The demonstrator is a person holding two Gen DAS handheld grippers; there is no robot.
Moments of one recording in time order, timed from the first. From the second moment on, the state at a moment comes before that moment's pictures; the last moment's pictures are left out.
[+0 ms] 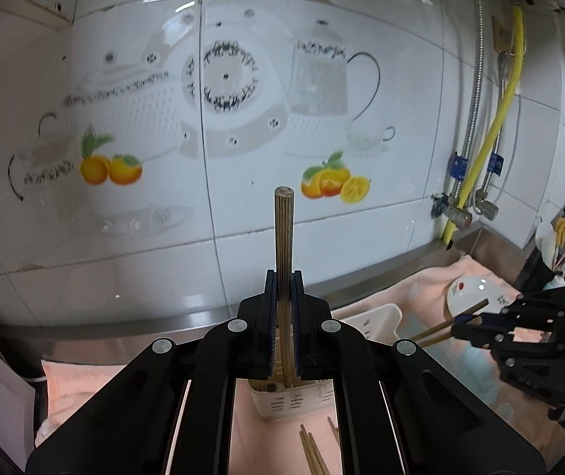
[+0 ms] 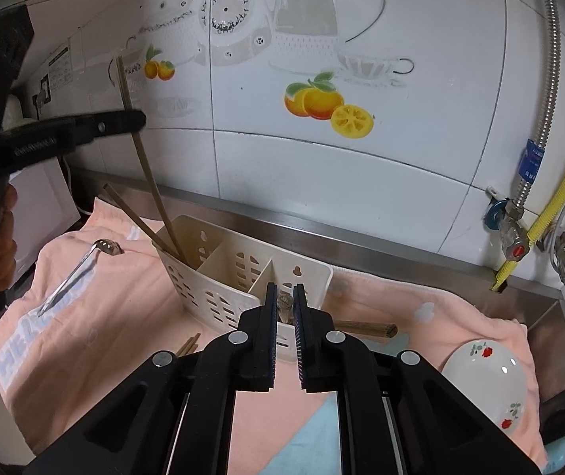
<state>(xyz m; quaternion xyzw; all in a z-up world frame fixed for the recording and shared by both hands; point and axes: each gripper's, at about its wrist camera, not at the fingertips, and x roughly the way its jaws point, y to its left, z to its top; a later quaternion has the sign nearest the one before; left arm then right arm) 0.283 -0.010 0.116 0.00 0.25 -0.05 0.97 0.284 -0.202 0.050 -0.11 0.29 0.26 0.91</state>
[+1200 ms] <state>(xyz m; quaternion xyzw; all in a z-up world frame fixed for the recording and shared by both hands) 0.170 0.009 0.057 -0.02 0.27 -0.02 0.96 0.161 -0.220 -0.039 -0.10 0.31 0.26 0.91</state>
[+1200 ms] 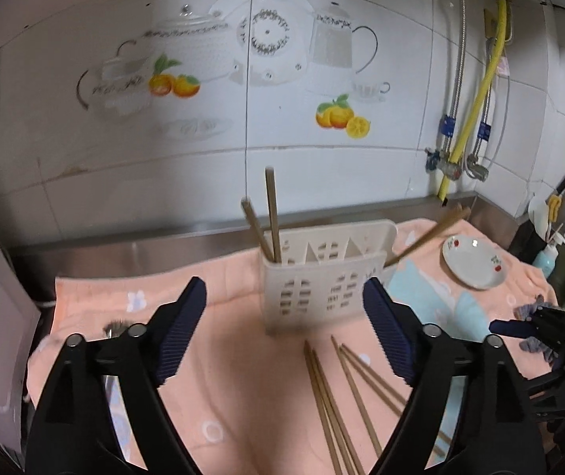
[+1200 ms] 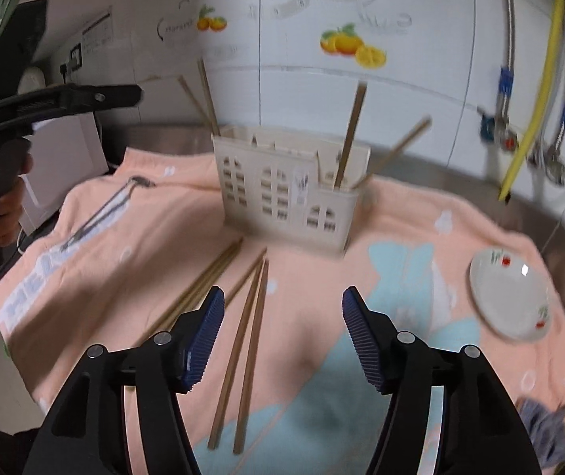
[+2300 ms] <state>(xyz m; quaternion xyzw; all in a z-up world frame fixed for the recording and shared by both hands) 0.089 0.038 -0.048 -0.07 0.35 0.05 0.93 0.124 -0.211 -0.128 -0.09 0.39 0.25 0.88</state>
